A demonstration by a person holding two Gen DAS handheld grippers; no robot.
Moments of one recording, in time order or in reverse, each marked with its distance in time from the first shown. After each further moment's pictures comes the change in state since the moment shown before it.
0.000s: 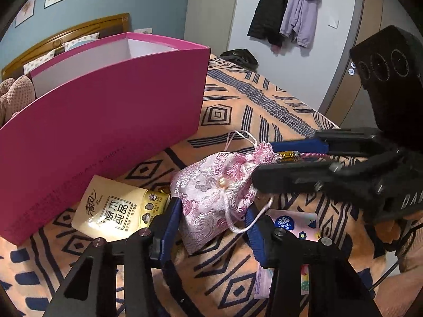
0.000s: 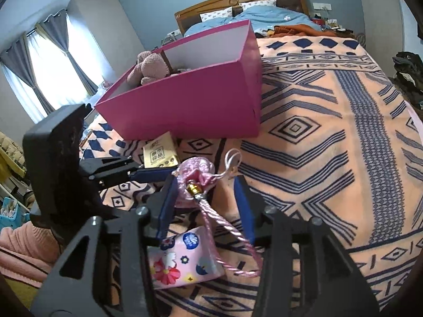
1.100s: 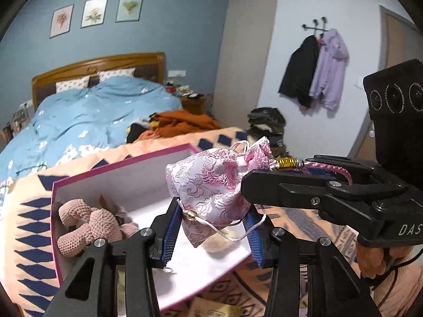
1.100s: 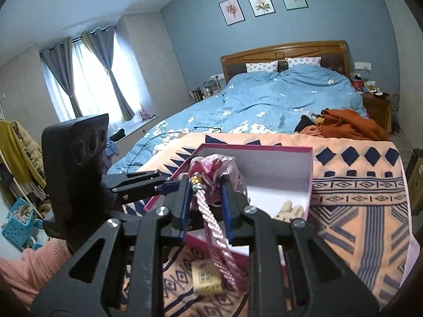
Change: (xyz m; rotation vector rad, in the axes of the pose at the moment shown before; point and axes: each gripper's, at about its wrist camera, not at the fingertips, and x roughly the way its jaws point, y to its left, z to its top) left arm -0.085 0.083 0.144 -0.113 -0.222 0.119; right arm -0.028 0.066 0.180 -0.187 -0.214 0.147
